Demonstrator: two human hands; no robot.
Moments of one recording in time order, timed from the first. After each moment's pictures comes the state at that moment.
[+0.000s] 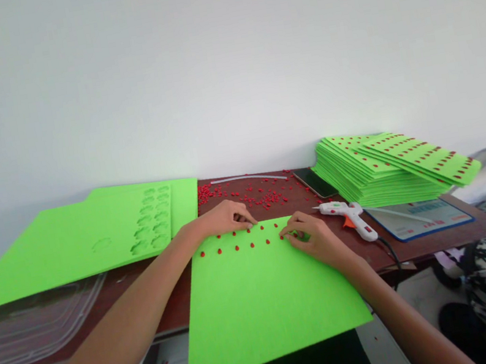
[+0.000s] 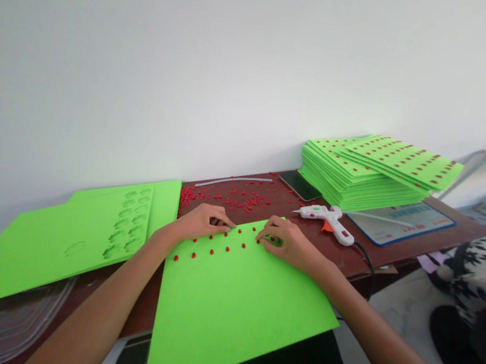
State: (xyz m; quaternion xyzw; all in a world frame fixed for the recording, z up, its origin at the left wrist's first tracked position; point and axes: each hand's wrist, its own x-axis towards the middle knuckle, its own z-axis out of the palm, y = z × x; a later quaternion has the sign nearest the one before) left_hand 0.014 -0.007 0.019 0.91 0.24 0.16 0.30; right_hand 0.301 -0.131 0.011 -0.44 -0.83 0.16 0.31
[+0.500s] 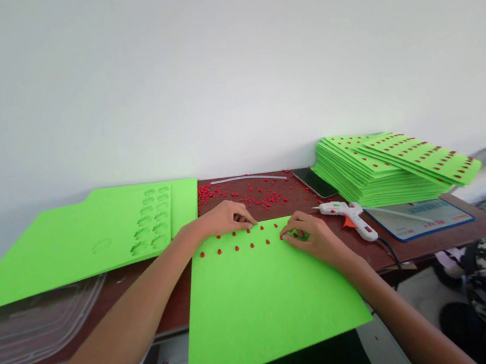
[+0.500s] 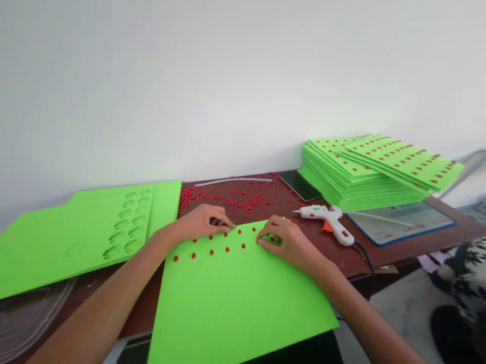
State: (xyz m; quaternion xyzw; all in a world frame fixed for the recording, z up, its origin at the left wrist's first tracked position) left_hand 0.015 -0.006 0.019 0.91 0.24 0.16 0.29; right_hand 0.299 -0.131 0.014 -0.45 -0.82 0.16 0.31
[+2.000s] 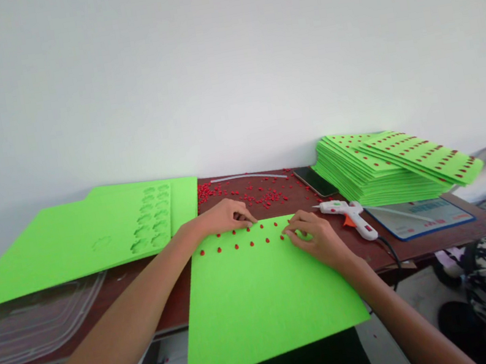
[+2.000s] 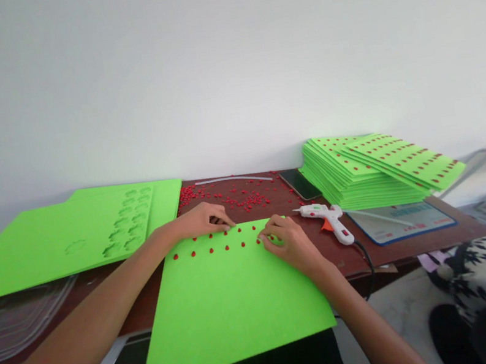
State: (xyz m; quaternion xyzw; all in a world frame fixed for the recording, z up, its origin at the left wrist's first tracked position) left_hand 0.015 -0.005 0.018 0.91 0.23 0.17 0.30; right_hand 0.298 -0.136 0.016 -0.44 -0.82 0.09 0.34
